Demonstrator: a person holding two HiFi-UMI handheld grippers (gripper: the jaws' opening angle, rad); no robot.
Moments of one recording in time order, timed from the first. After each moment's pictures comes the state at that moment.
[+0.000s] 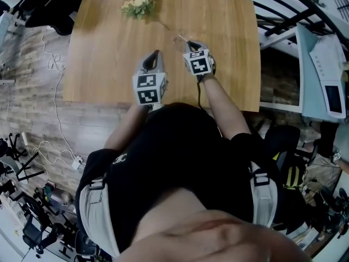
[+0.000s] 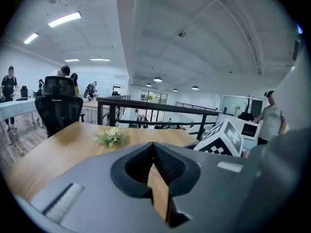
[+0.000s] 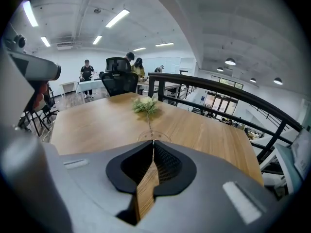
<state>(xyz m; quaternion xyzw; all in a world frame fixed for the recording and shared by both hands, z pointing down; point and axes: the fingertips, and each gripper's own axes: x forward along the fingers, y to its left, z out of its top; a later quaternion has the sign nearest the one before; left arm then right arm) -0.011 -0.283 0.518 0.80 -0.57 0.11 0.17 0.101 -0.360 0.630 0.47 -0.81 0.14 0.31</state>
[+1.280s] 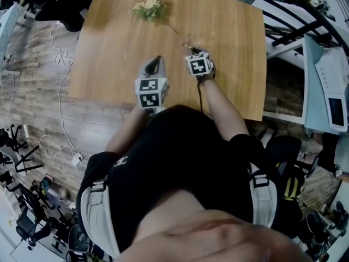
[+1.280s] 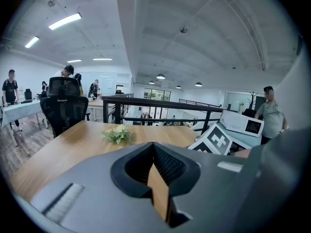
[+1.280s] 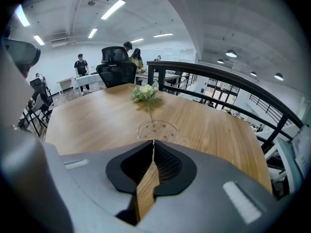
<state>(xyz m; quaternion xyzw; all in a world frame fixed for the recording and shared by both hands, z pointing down) -0.034 -0.277 0.526 0.78 -0.59 0.13 0.18 0.086 -0.373 0.679 0.47 -0.79 0.17 0.34</state>
